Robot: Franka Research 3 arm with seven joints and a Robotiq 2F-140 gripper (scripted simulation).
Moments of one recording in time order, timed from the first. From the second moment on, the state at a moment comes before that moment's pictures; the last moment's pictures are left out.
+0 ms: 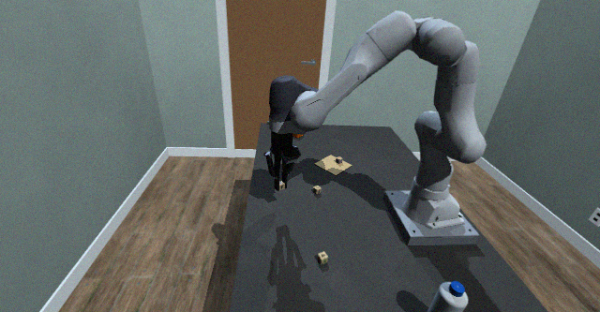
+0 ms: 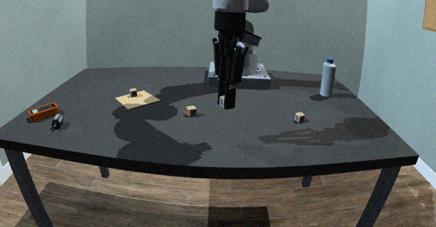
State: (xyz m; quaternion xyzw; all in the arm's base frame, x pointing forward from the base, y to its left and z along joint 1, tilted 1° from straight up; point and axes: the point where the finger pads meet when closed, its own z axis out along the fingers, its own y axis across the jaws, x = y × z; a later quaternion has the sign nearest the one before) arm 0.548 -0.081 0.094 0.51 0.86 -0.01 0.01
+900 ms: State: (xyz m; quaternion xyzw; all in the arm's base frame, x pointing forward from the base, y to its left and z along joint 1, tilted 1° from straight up) arm 0.535 -0.118 0.094 0.38 0.92 -0.01 0.00
